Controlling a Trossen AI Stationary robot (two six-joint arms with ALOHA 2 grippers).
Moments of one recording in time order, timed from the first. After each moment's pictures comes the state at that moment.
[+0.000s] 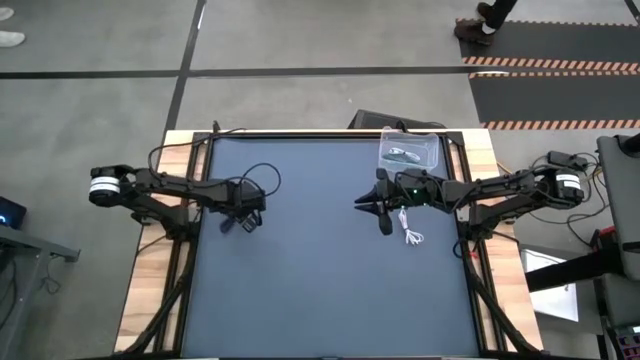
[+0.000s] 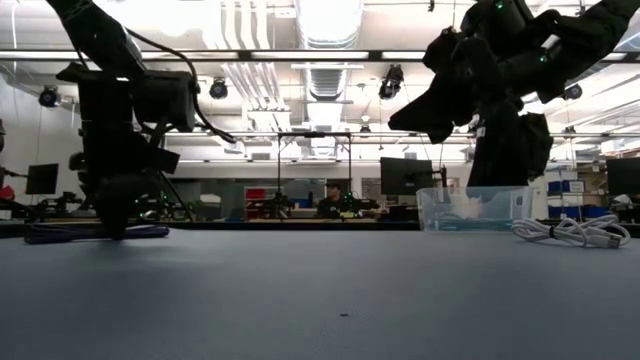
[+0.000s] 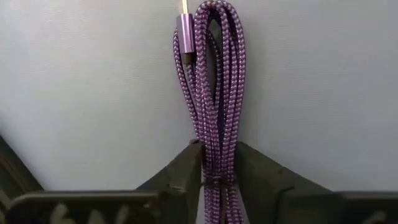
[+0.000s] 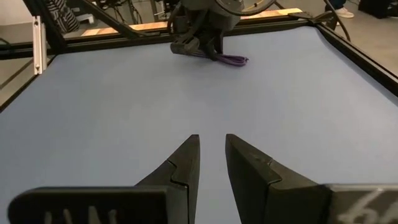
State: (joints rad) left arm 0.19 1.37 0.57 -0.74 -0.30 -0.65; right arm -0.19 1.27 0.48 0.45 -0.22 0.02
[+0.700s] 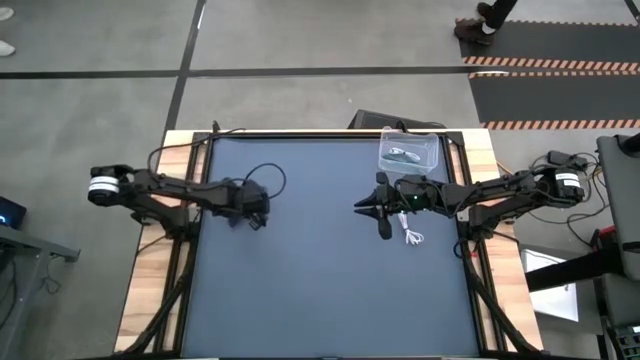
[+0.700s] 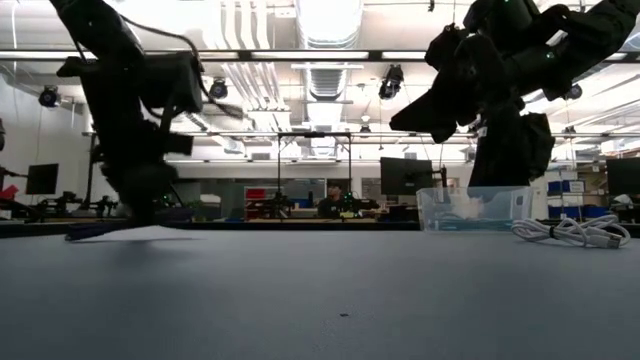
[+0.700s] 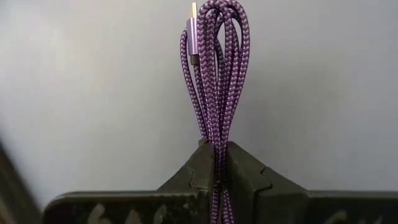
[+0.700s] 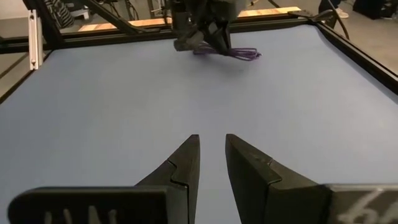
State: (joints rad) left arm 0.12 1.31 0.59 -0.67 -0.45 -0.64; right arm -0.13 1.27 0.47 0.45 -0.15 0.03
